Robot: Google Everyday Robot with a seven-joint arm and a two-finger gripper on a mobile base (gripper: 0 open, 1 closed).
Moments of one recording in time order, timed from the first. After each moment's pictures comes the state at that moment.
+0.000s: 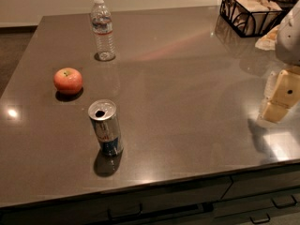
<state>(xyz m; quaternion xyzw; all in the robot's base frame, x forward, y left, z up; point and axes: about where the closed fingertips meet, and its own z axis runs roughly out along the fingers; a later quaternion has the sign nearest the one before) 0.438 -0.217 0.977 -0.60 0.78 -0.04 0.16</state>
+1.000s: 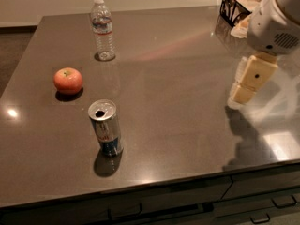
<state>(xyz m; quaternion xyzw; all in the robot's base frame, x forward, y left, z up) 0.480 -0.181 0.979 -0.62 0.76 -0.02 0.21</state>
